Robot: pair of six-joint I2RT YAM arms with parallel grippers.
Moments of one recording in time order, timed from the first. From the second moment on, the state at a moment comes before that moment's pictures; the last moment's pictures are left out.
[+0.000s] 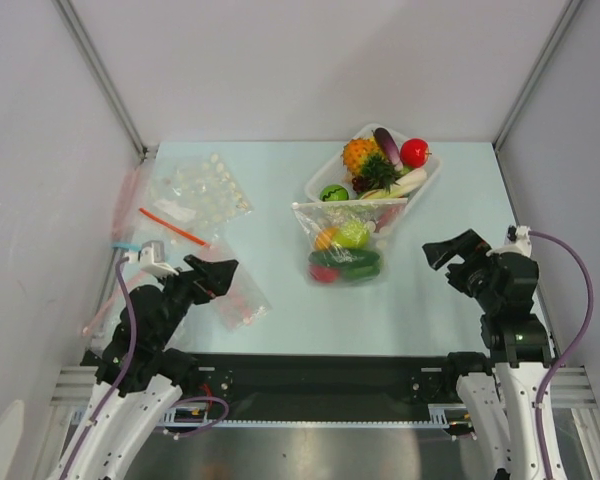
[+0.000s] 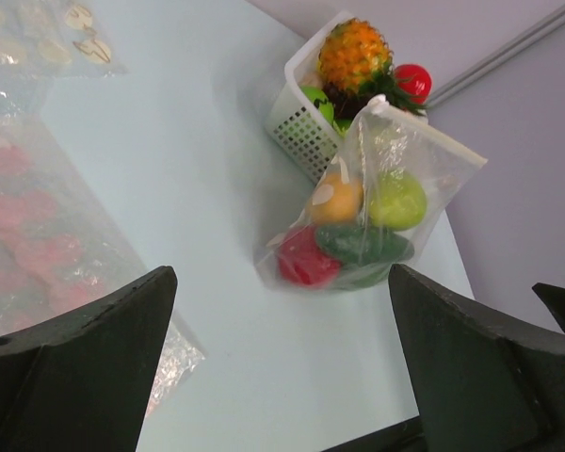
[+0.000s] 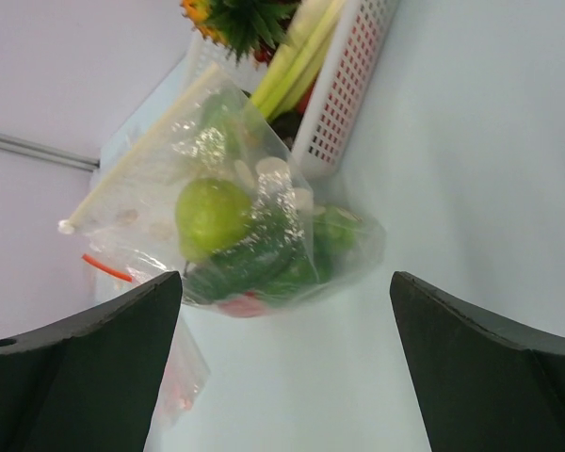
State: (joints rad) left arm -0.42 0.23 0.52 -0.44 -0.09 -0.73; right arm -0.01 0.48 0.72 -0.59 -0.16 0.74
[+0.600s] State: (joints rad) left arm -0.42 0.25 0.51 -0.53 -0.02 -0.67; right arm -0.01 0.44 0.64 -0.64 -0.16 0.66
